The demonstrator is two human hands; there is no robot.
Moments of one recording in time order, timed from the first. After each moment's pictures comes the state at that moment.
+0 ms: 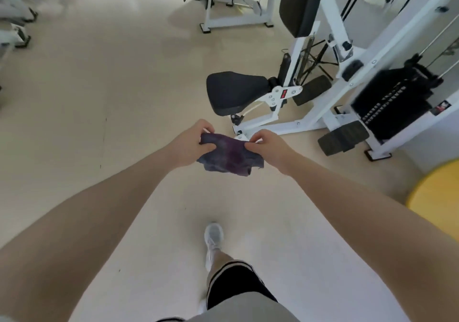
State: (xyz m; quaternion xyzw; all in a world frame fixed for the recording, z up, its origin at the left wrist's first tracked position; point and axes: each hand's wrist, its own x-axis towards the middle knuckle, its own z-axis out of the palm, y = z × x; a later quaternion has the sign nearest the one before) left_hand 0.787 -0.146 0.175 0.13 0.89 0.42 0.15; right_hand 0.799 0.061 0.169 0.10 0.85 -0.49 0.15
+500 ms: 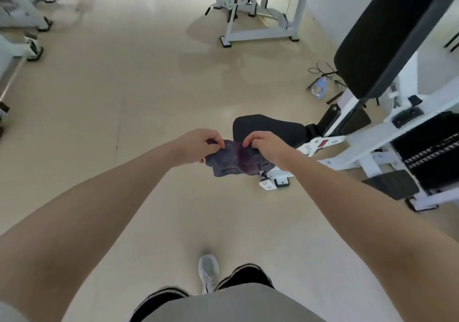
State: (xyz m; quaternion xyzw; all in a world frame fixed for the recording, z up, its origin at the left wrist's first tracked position) left_hand 0.458 -0.228 0.191 0.10 0.88 0.40 0.23; right_hand 0.452 -0.031 0.173 0.03 0.86 -0.46 0.20
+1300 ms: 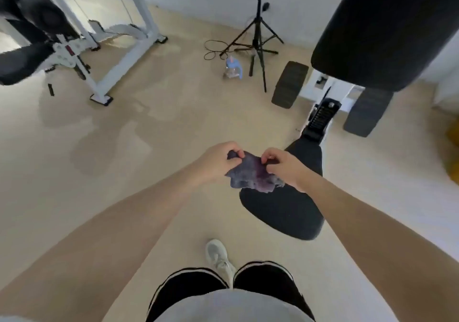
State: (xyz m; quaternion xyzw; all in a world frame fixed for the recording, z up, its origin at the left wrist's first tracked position) left_hand -0.013 -0.128 0.130 0.45 0.80 0.22 0.35; right_hand 0.131 -0.013 0.078 0.38 0.73 -0.57 0.02
